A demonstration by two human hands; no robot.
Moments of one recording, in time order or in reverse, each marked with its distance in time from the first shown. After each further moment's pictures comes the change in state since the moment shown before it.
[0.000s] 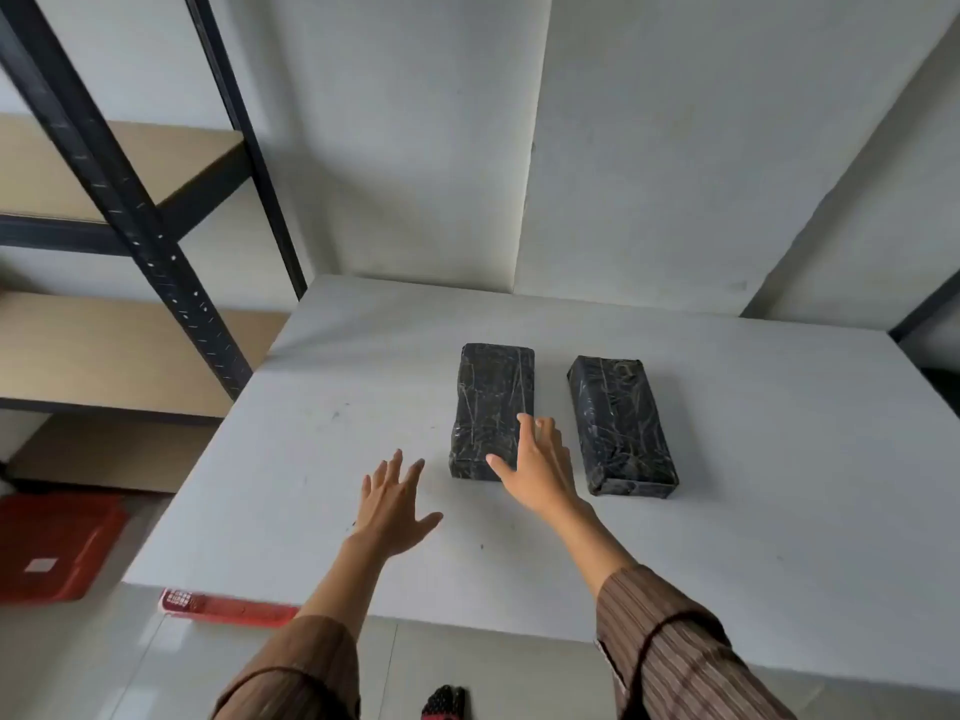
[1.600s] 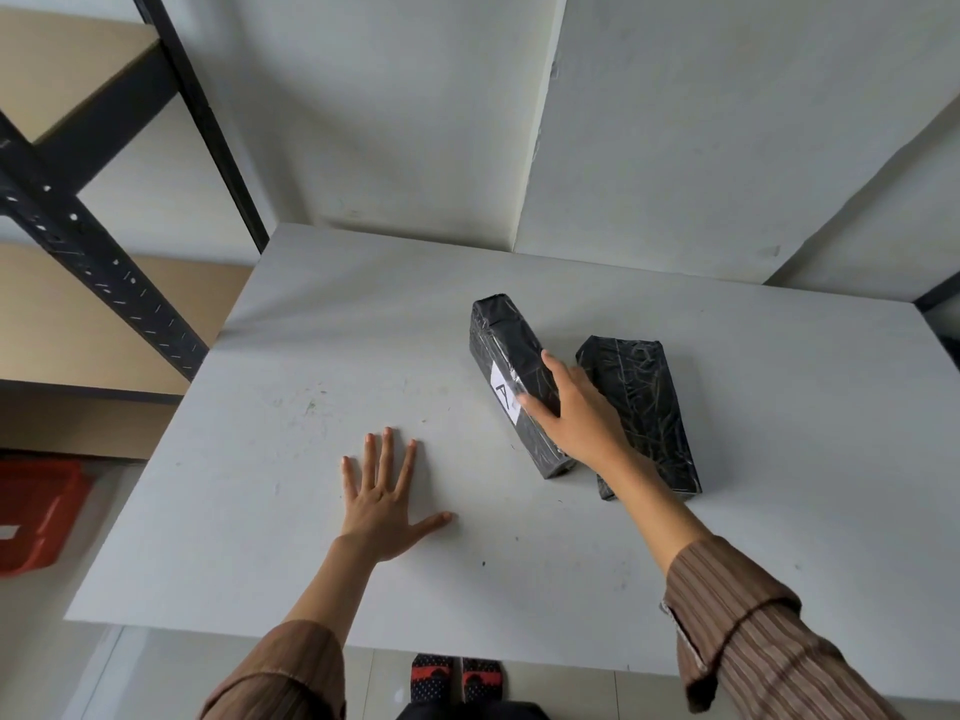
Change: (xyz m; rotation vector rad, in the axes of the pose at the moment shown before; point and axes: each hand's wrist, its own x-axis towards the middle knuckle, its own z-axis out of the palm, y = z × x) left_hand 0.051 -0.032 0.029 0.064 -0.104 0.078; right_hand 0.072 0.028 -0.036 0.104 -0.010 -0.018
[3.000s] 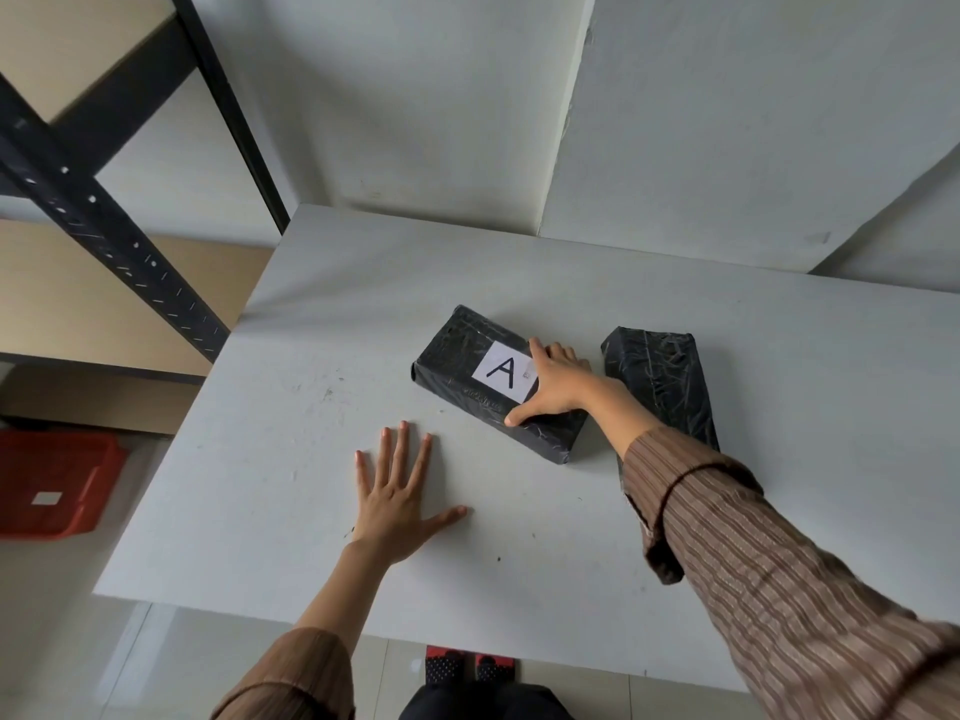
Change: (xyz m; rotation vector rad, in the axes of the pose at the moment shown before) left_hand -0.005 -0.003 0.013 -0.028 0.141 -0.024; right_hand 0.071 -0.018 0.017 -0.294 -0.494 0.022
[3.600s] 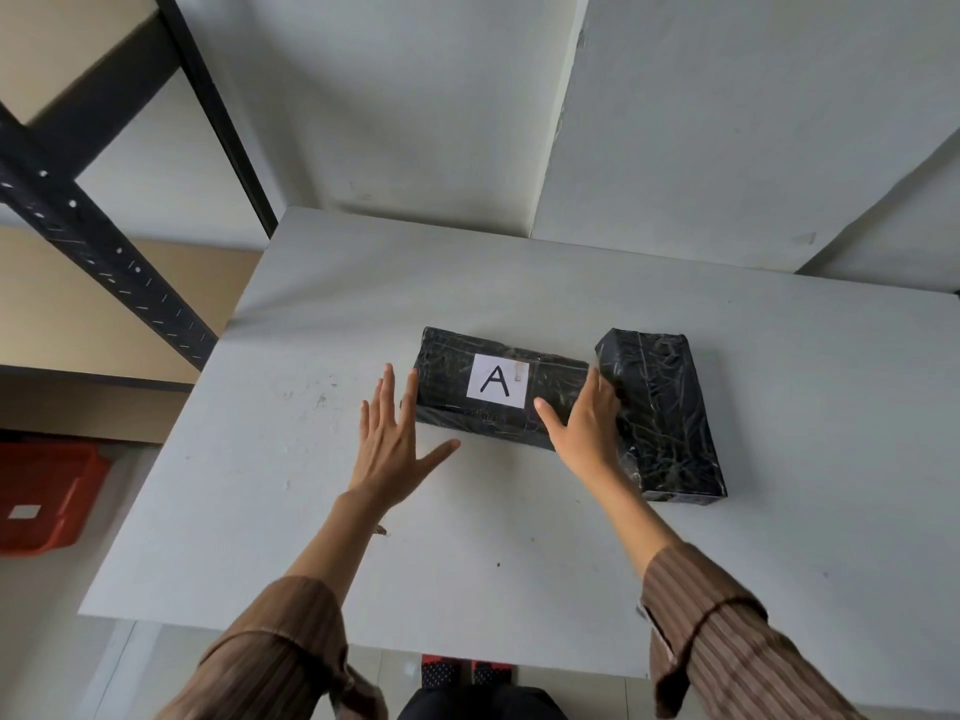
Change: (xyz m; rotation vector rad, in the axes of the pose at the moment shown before) left_hand 0.046 0.007 -0.049 -0.210 0.176 0.029; right_hand -0.035 0.014 0.068 0.524 0.593 0.214
